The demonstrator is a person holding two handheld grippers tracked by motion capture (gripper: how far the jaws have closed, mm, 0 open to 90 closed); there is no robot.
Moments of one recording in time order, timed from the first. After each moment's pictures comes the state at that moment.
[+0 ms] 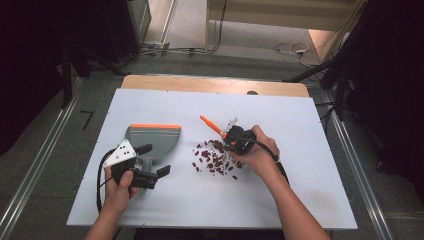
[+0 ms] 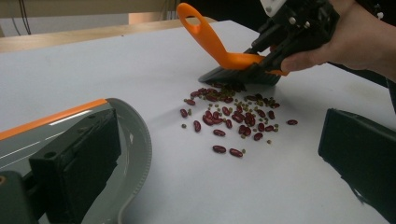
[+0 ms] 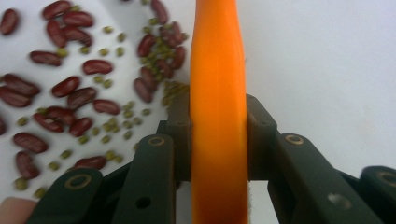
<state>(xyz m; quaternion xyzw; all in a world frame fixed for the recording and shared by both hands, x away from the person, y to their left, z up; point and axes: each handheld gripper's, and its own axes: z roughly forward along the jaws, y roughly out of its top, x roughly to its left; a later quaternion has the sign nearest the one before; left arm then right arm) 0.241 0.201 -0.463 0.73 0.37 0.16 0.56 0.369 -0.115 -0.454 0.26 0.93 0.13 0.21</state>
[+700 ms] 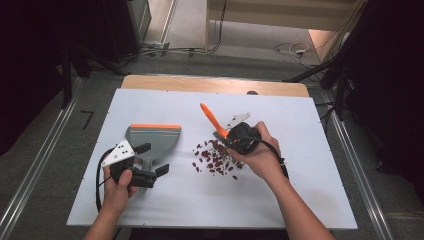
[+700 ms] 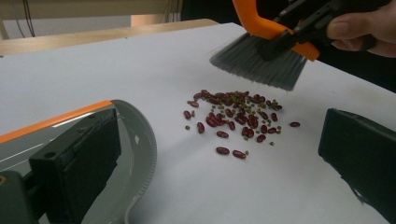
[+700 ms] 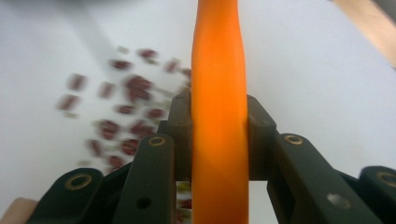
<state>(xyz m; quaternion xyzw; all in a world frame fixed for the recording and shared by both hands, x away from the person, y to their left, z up) 0.241 0.204 -0.462 0.72 0.37 0.16 0.56 0.343 -0.119 -0.408 0.27 0.91 0.25 0.17</state>
